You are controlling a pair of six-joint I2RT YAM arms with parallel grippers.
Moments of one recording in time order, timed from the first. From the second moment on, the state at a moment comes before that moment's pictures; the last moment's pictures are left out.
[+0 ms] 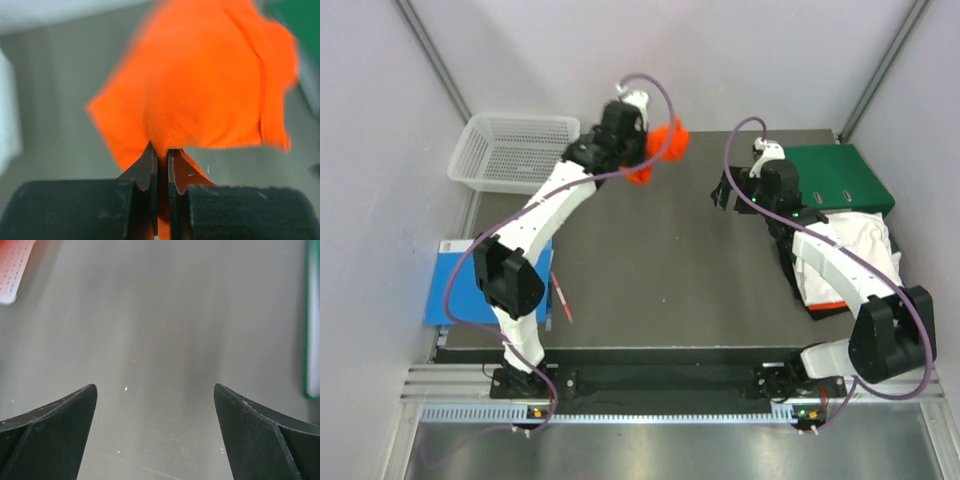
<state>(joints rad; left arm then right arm) -0.50 1.87 2.02 -0.62 -0.15 -0.21 0.32 1.38 1.01 -0.11 -0.05 0.32</state>
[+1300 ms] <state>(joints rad) -0.79 1.86 1.50 -0.45 -0.09 -0.36 0.27 1.33 0.91 -0.14 -0.05 0.36</state>
